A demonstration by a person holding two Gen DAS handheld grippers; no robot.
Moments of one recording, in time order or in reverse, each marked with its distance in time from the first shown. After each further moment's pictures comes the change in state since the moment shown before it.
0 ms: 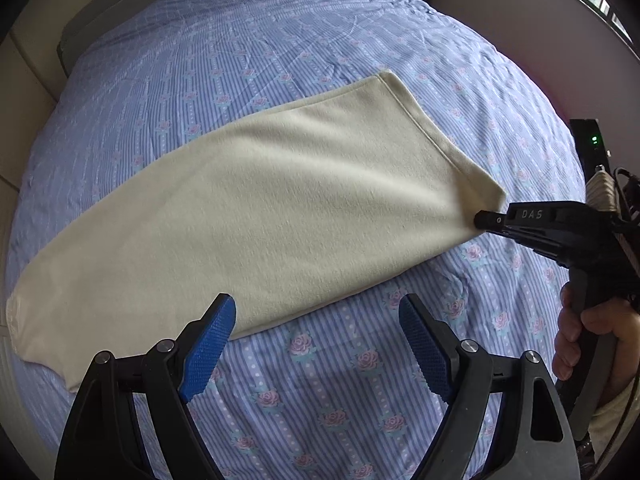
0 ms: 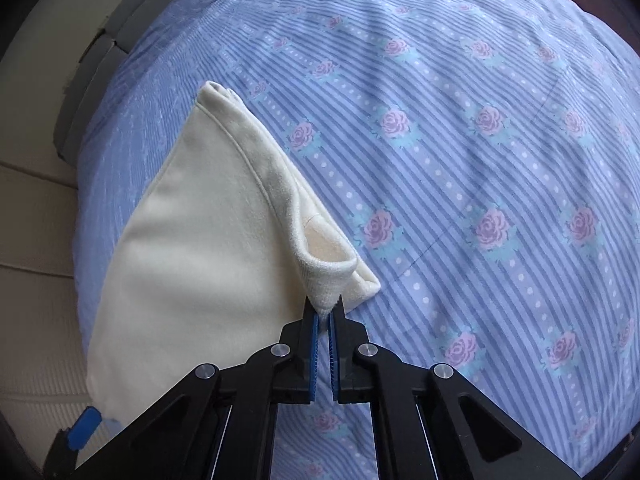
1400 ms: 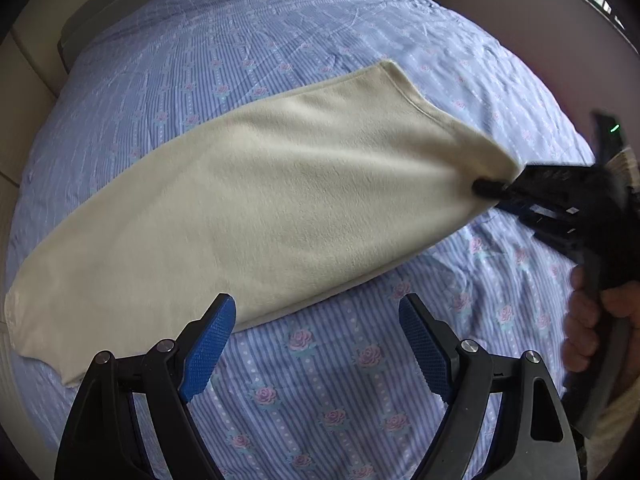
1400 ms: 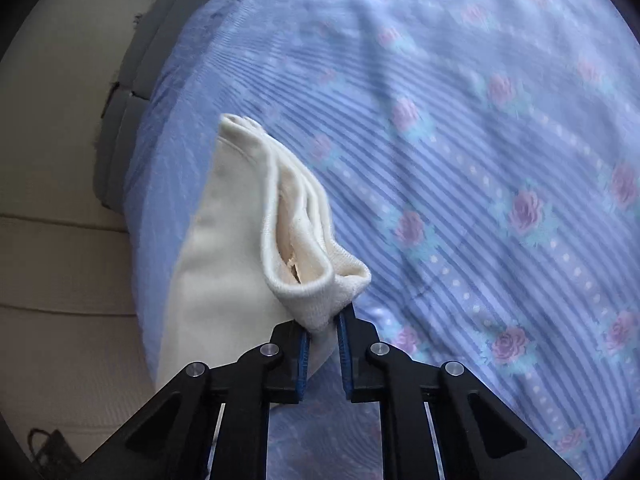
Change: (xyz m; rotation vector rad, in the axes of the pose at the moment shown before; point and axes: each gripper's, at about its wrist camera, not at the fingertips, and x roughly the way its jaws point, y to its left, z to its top) left arm 0.007 -0.003 -0.006 -0.006 0.011 0.006; right arm -0.010 -0.023 -0.006 0.113 -0.060 0.230
